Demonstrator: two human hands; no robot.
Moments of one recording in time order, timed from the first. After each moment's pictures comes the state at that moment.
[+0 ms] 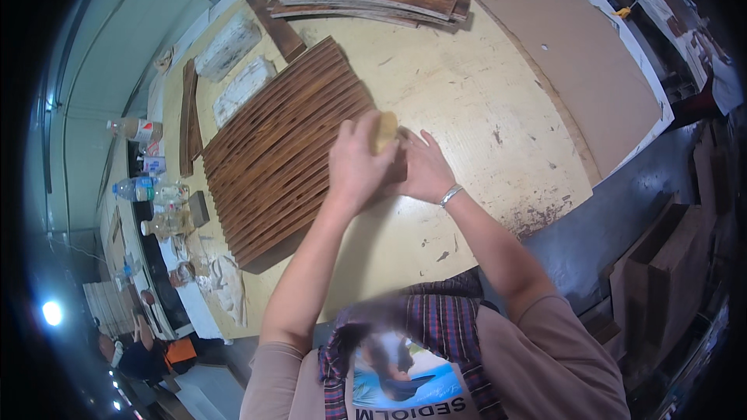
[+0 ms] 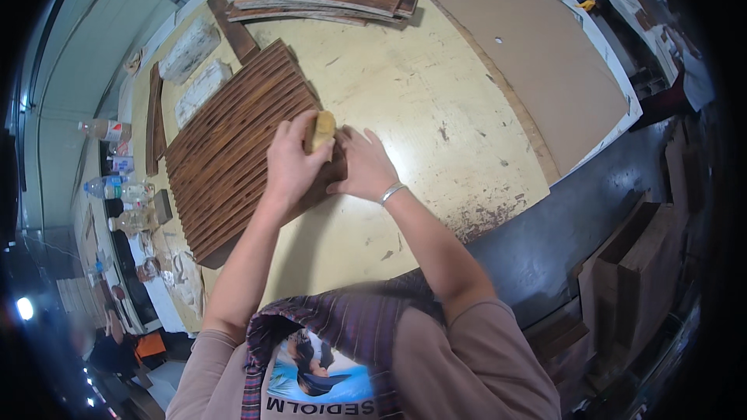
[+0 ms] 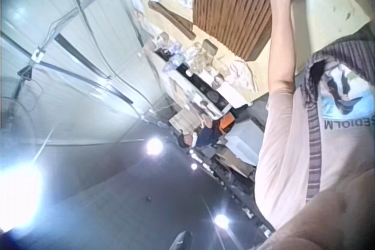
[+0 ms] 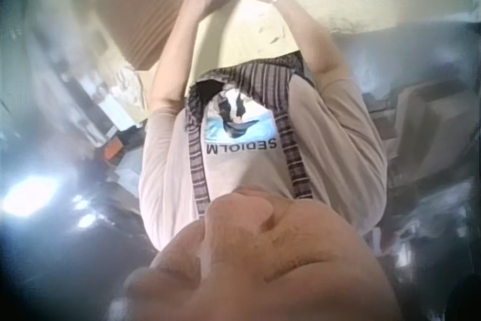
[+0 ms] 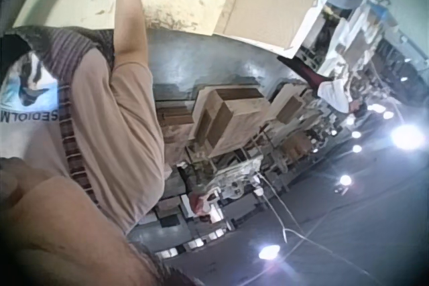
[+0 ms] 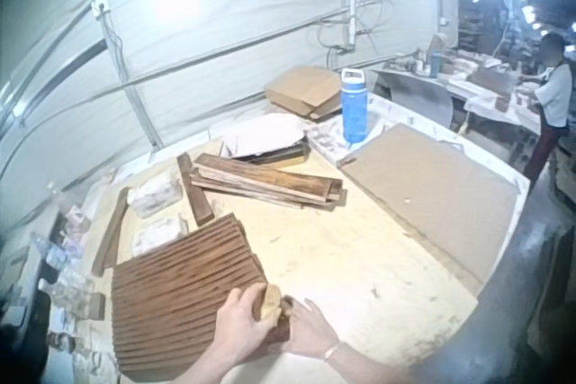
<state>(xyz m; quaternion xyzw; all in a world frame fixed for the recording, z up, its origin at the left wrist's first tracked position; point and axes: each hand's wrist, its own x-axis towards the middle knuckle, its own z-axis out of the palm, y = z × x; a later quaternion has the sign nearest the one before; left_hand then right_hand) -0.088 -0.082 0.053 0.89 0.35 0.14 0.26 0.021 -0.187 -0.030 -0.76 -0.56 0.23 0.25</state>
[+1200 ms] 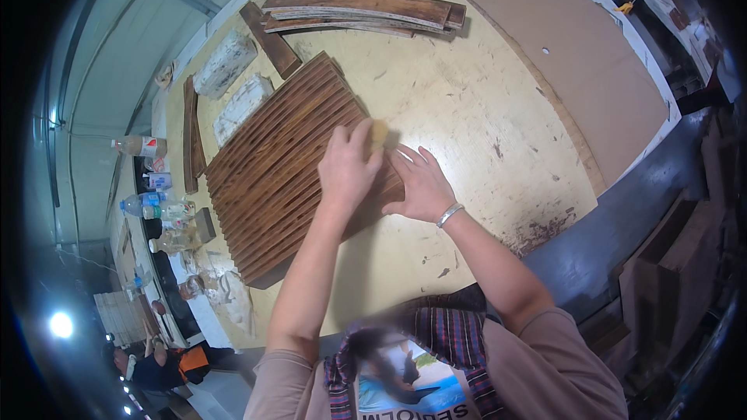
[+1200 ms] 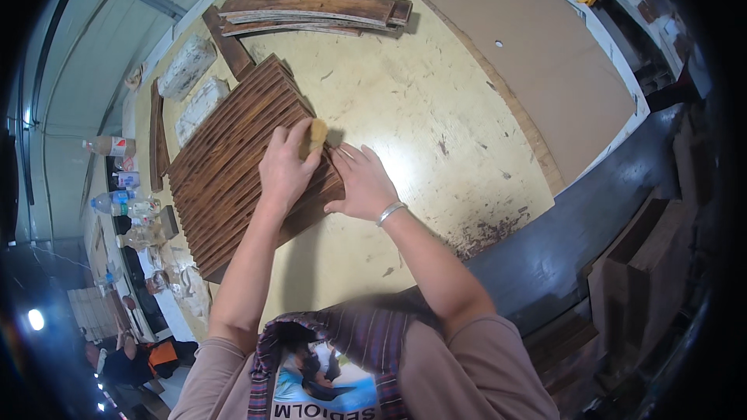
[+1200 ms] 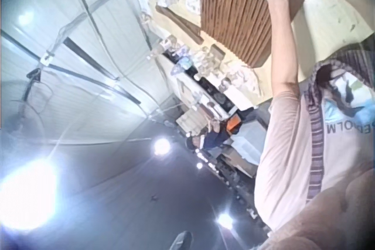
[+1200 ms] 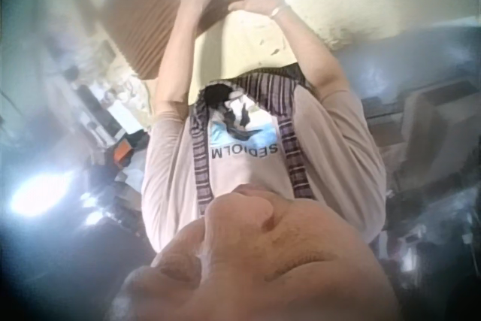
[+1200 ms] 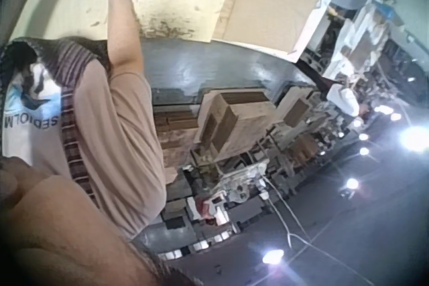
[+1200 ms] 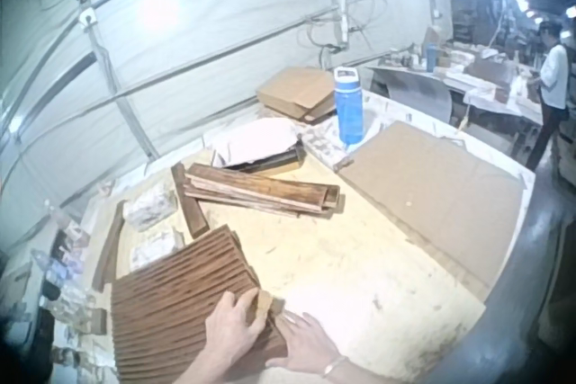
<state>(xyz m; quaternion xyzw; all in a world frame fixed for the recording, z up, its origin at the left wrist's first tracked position) -0.078 -0.055 0.040 0.92 0.35 0.11 0.12 0.019 -0.192 -0.046 -0.76 -0.56 0.18 0.25</state>
